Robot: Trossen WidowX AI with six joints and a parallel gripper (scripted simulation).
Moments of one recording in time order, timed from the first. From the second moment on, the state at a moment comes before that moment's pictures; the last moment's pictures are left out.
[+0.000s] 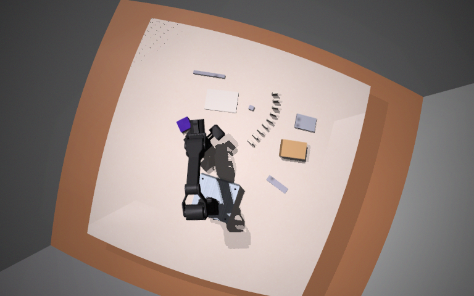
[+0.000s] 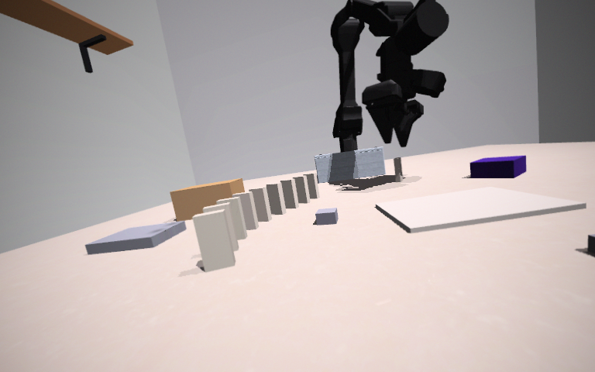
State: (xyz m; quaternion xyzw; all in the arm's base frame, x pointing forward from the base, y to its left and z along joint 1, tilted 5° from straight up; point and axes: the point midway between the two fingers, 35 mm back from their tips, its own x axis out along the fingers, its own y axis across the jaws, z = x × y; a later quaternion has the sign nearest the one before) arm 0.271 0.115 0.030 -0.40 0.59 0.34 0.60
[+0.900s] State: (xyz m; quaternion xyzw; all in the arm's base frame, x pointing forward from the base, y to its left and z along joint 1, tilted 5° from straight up) arm 0.263 0.115 -0.010 -0.39 0.58 0.42 0.58
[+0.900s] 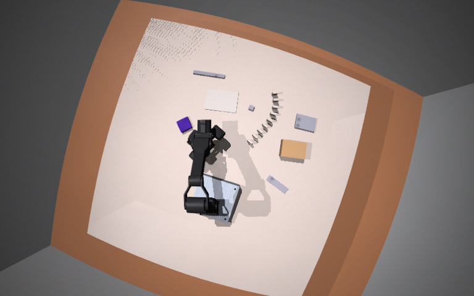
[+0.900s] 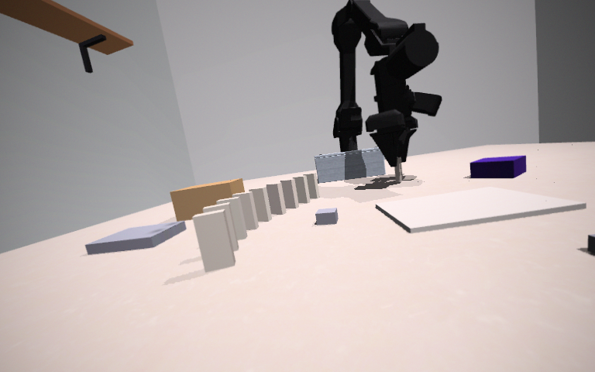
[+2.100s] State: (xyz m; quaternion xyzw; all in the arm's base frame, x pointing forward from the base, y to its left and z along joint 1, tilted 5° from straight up) arm 0.270 0.113 0.079 -0.38 0.59 0.42 0.57
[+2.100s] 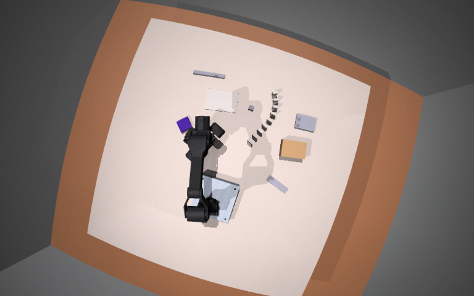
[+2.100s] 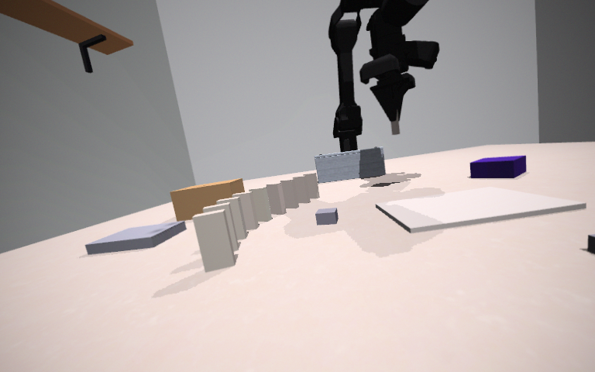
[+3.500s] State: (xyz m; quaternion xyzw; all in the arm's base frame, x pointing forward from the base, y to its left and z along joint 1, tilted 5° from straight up) arm 0.328 -0.054 0.044 0.13 0.71 -0.12 0.68
